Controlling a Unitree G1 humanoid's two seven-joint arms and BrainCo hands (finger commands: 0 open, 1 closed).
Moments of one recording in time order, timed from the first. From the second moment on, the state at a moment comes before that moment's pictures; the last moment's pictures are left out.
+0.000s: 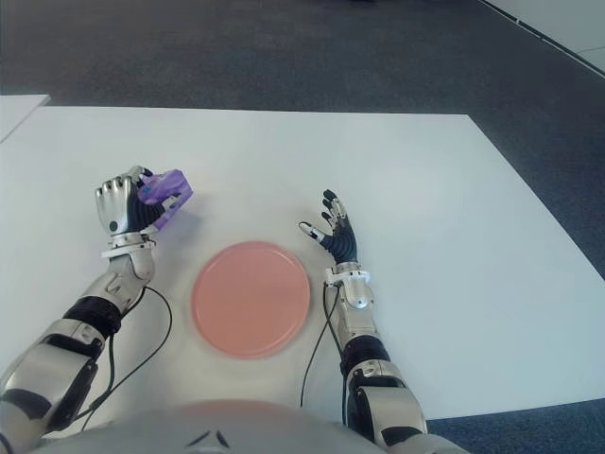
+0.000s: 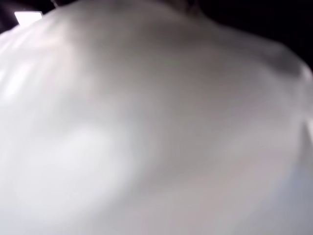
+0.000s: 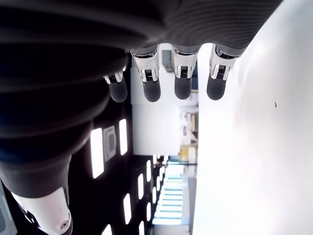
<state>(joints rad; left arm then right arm) -0.38 0.37 -0.20 0.72 0.68 -0.16 0.99 -0.25 -0.01 -0.10 0.83 0.00 -0.68 0.08</state>
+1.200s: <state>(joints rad) -0.46 0.56 -0.18 0.39 0.82 -0.20 0.76 -0.26 0.00 -0.10 0.83 0.00 -0.66 0.02</state>
